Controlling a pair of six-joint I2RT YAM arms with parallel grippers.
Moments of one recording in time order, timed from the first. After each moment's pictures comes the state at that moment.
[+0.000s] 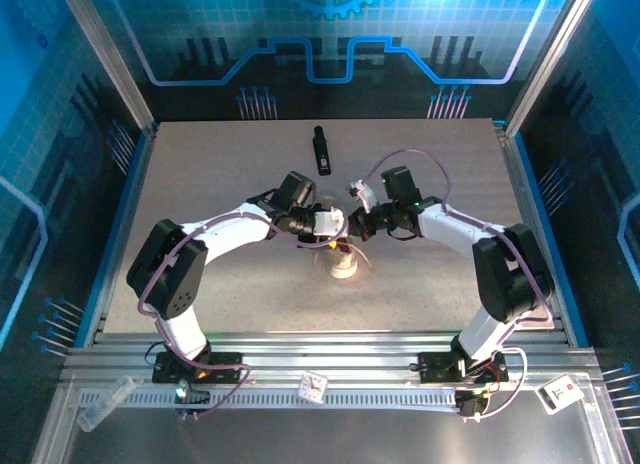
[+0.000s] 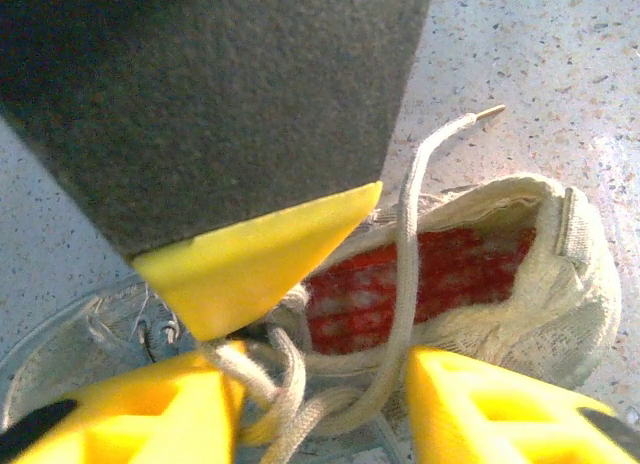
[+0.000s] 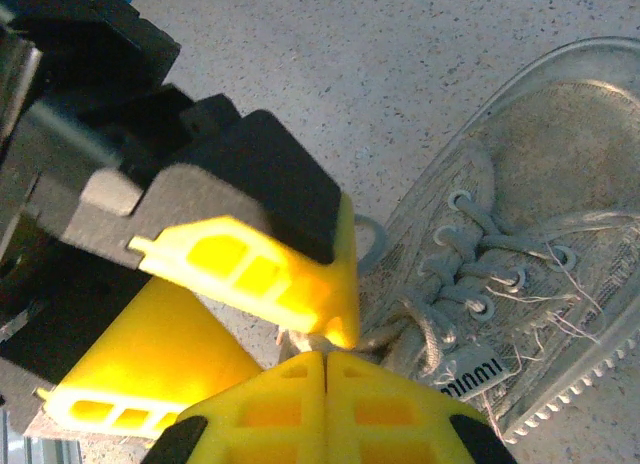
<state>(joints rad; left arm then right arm) -0.55 1.75 1.13 -0.32 0.47 0.95 0.40 1.66 1.00 -0.21 -0.70 -0.06</state>
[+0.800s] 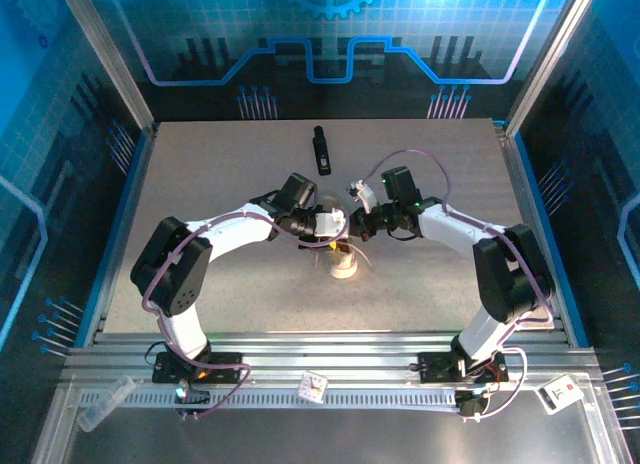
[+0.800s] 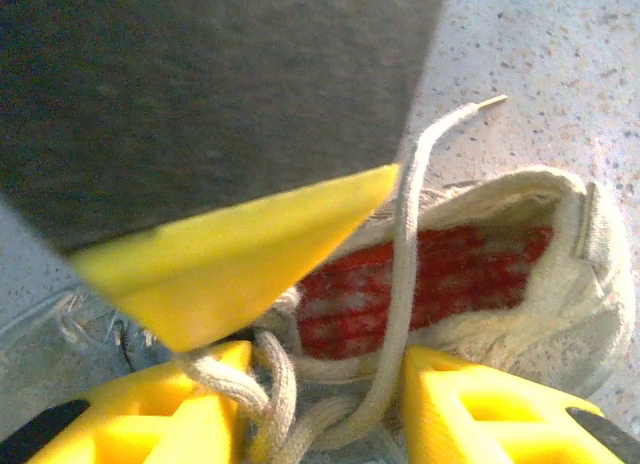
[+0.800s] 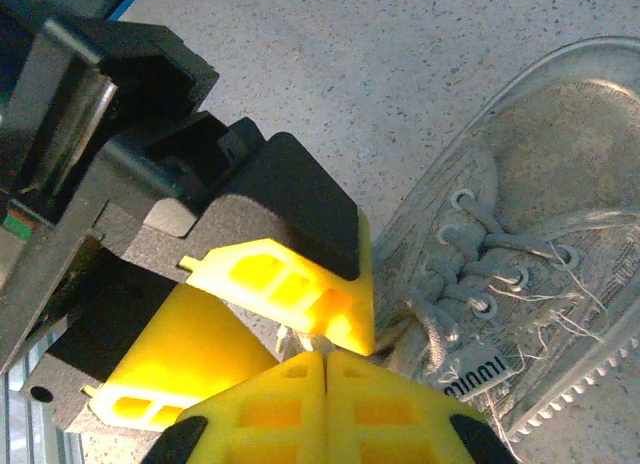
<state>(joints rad) -0.56 1.78 1.13 -0.30 0.46 0.93 0.40 1.66 1.00 -0.21 -0.71 -0.06</state>
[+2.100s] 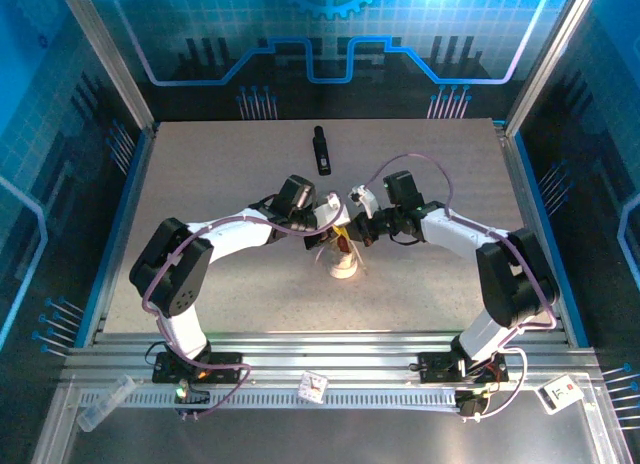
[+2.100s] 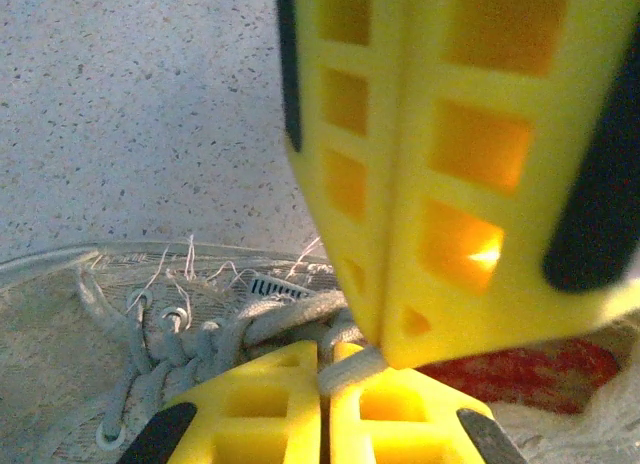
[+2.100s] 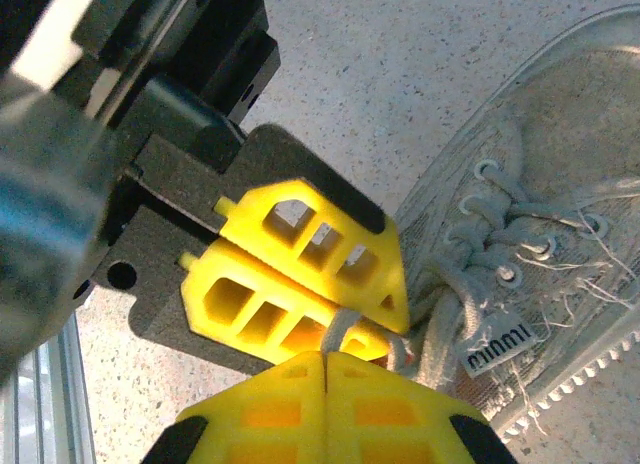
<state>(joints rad) -0.55 1.77 1.06 -0.12 0.45 0.54 0.40 1.63 0.95 -0.21 -0.73 -0.08</state>
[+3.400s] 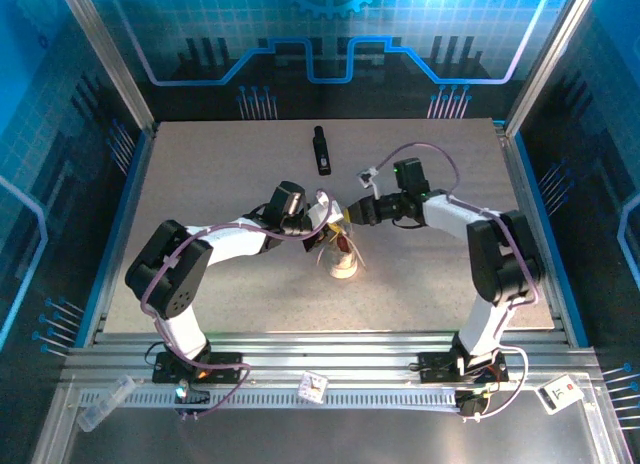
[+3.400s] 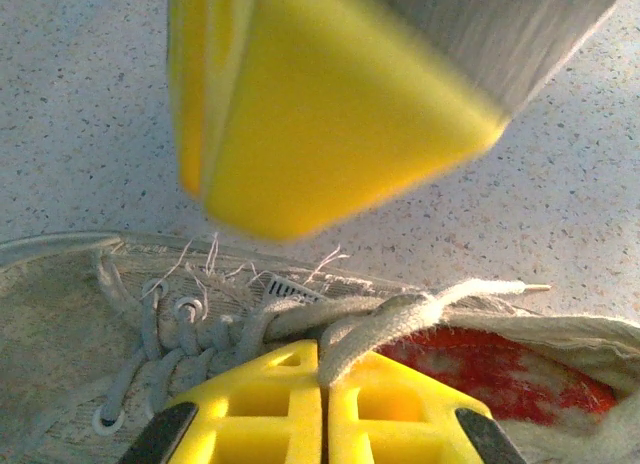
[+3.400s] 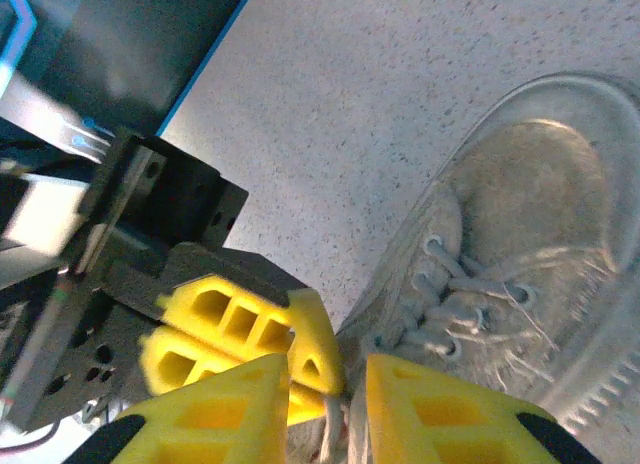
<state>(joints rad) -0.53 1.75 0.93 0.12 0.50 0.38 0.31 1.80 1.08 -0.13 -0.92 0.08</state>
